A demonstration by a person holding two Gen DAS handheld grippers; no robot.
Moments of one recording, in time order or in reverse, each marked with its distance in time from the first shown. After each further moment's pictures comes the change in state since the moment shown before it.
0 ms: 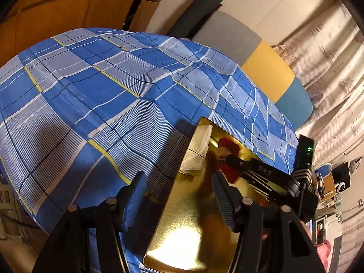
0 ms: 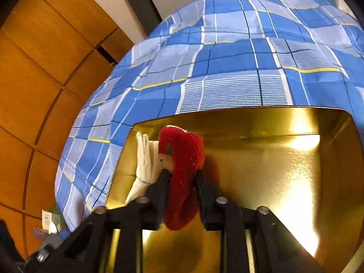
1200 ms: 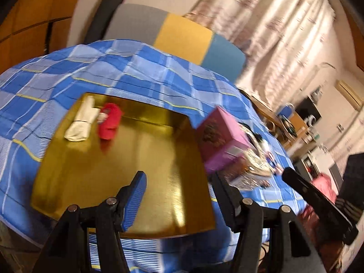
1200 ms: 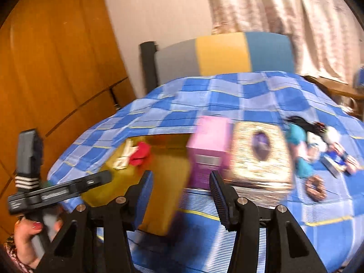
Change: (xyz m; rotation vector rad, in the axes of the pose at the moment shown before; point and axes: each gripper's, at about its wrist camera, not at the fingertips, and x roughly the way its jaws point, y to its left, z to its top) left arm -0.028 -0.152 -0.119 0.409 0.054 -0.255; right arm -0.296 -0.109 -0.157 -0.185 -0.436 -0.148
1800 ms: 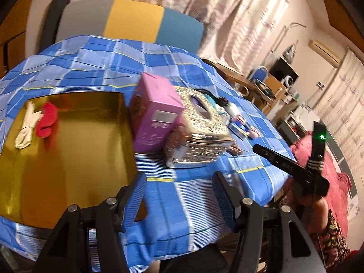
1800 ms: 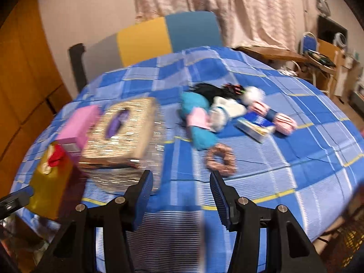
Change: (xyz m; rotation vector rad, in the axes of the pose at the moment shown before) left arm 0.037 -0.101 -0.029 0.205 0.133 -0.111; right arm -0.011 -0.168 -0.029 0.193 0.085 -0.304
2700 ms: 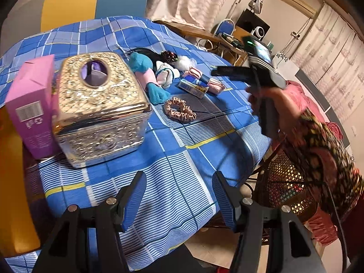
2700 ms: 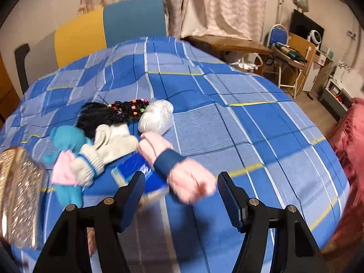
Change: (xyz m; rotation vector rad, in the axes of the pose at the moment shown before) left arm 0.101 -0.111 -0.004 0.211 0.233 -0.107; right arm 0.118 -0.170 0.120 0.000 0.119 -0.248
